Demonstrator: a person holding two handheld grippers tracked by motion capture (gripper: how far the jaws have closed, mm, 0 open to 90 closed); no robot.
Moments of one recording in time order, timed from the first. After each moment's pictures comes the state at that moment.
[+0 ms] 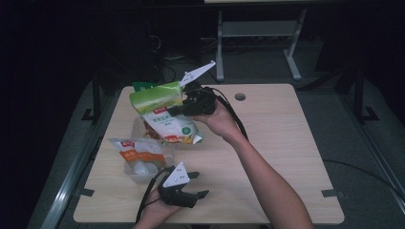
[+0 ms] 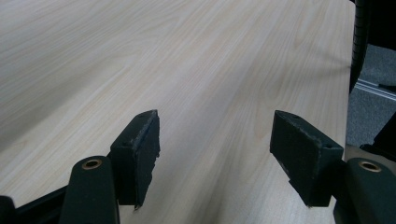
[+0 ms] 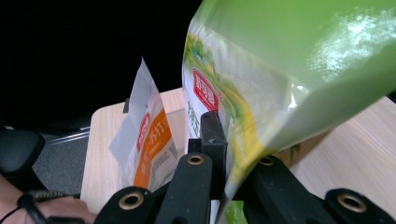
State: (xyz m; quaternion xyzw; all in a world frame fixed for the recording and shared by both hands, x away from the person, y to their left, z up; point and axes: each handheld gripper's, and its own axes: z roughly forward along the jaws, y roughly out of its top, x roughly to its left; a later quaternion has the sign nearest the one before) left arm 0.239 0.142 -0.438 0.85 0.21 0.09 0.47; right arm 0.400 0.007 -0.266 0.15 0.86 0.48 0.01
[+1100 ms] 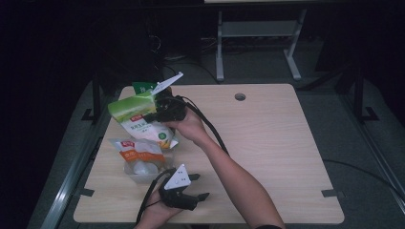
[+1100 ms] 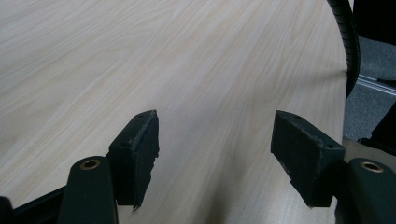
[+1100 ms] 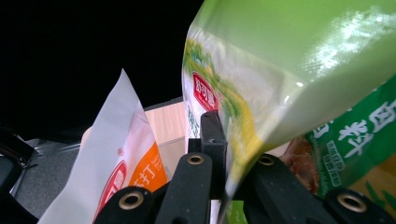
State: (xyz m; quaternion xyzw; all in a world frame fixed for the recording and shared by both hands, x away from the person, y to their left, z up) left arm 0.236 0.140 -0.441 0.86 0.21 0.09 0.46; right arm 0.421 0.084 -0.311 0.15 0.86 0.49 -0.02
